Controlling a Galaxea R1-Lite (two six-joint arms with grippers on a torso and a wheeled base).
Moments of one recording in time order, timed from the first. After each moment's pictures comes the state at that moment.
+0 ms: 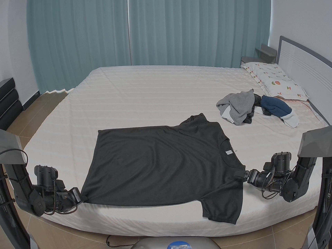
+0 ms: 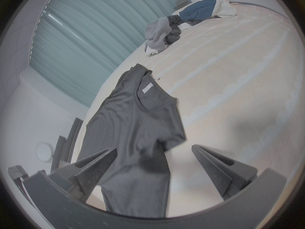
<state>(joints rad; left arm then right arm) 0.09 2.08 -0.20 -0.99 -0.31 -0.54 0.08 2.29 -0.43 -1.21 0.29 0.58</state>
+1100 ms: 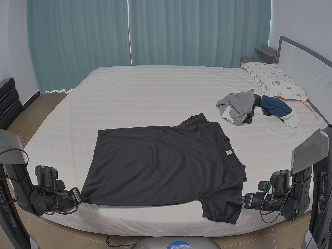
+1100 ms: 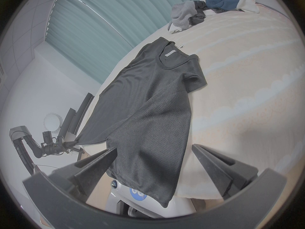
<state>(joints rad) 0.09 2.09 -0.21 -0.99 -0.32 -0.54 0.16 2.39 -0.19 -1.51 0.41 0.45</state>
